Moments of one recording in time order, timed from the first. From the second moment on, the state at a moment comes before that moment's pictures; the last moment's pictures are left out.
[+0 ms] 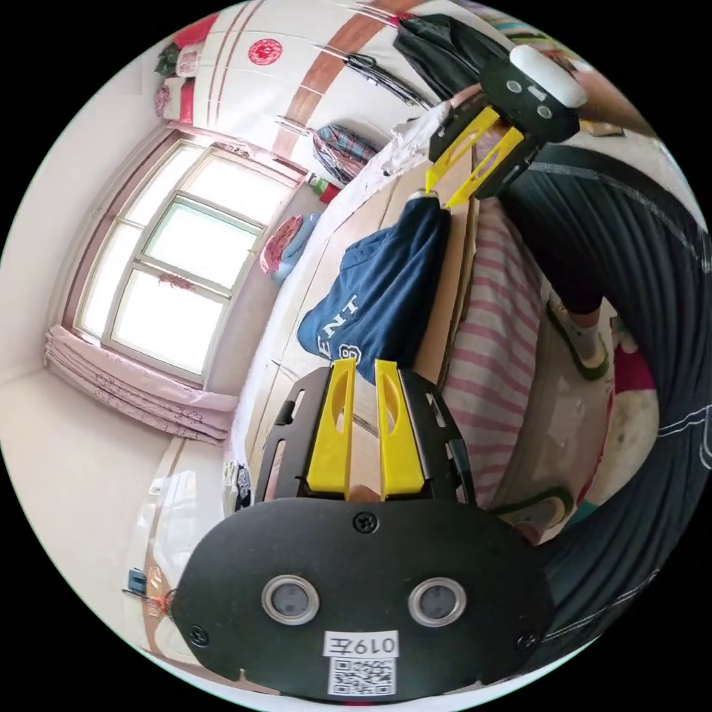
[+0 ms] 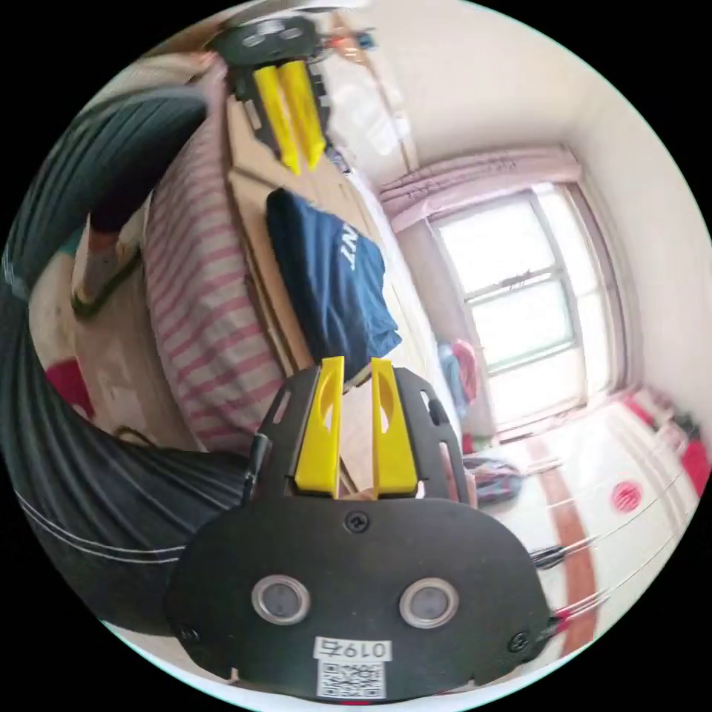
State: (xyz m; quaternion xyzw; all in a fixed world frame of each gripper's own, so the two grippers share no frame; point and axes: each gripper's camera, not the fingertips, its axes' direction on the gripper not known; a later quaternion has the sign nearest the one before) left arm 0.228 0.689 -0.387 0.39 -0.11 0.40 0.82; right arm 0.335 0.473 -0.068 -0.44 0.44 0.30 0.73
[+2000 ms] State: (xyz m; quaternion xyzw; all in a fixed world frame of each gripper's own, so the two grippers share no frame) left arm 0.612 0.166 -0.507 0.01 -0.09 0.87 0.48; right arm 1.063 0.164 -0.120 0.02 0.17 0.66 0.73
